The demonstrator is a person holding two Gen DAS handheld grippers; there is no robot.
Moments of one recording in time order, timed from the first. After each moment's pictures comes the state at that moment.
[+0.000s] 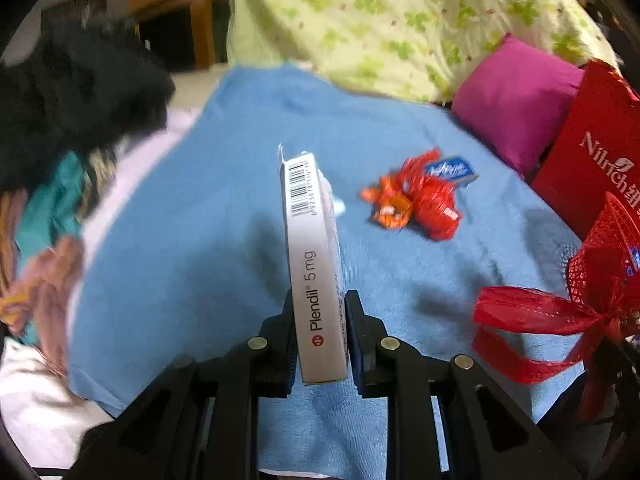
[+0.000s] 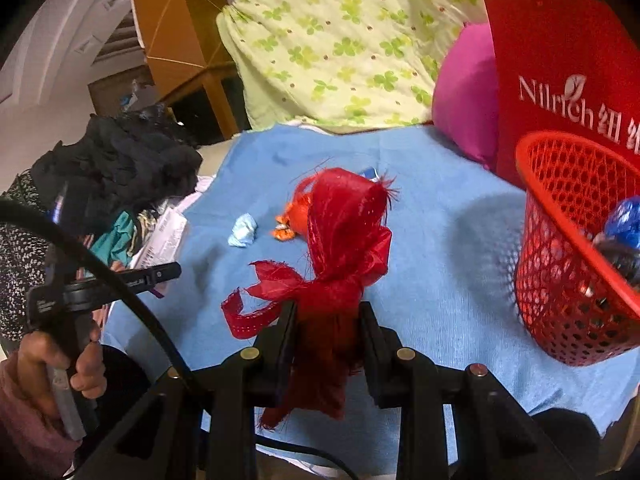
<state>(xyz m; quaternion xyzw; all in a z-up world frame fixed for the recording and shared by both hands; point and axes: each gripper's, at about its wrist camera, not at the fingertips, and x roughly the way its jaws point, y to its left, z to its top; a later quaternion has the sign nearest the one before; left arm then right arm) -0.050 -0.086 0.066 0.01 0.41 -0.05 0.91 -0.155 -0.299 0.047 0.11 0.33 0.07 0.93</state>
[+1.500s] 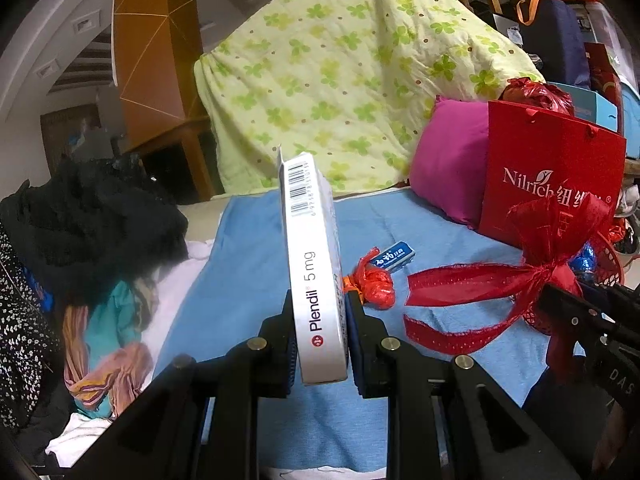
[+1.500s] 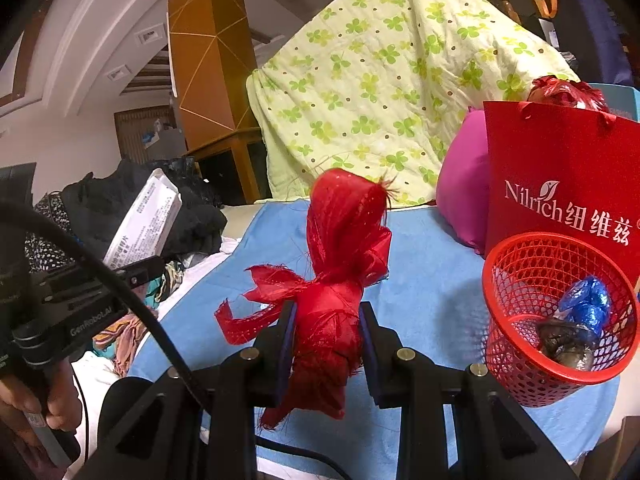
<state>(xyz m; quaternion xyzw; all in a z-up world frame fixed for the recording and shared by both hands) -0.152 -0.134 0.175 0.11 0.25 -0.07 0.96 -0.214 -0.298 0.125 0.10 0.22 0.07 0.97</state>
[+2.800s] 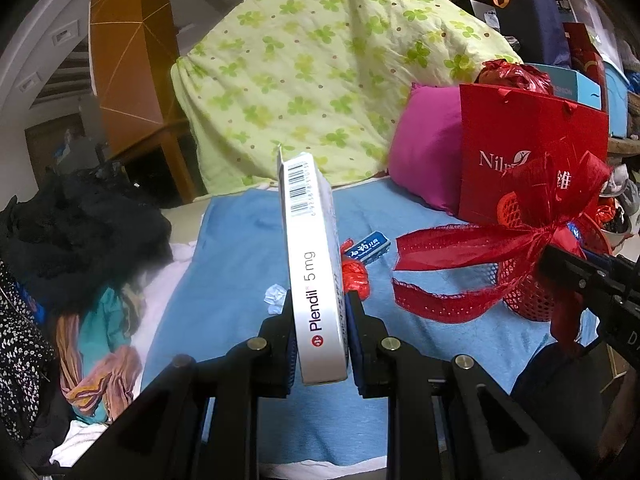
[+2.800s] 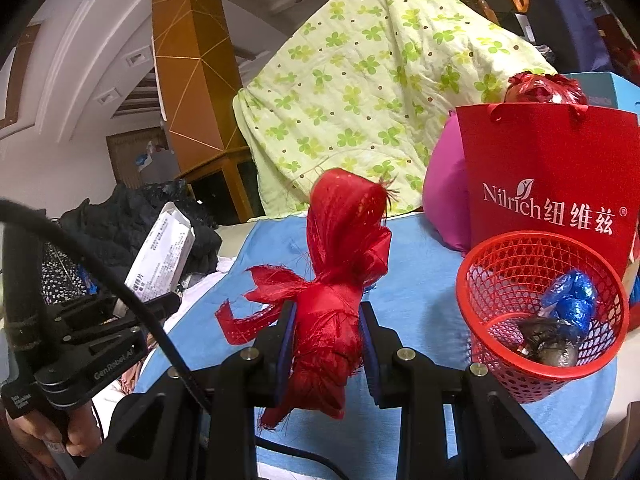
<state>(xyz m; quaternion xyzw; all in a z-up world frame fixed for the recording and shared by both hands) -0.161 -0.163 0.171 0.13 0.26 -0.09 0.95 -0.231 -0.325 0.132 0.13 0.20 0.06 0.97</state>
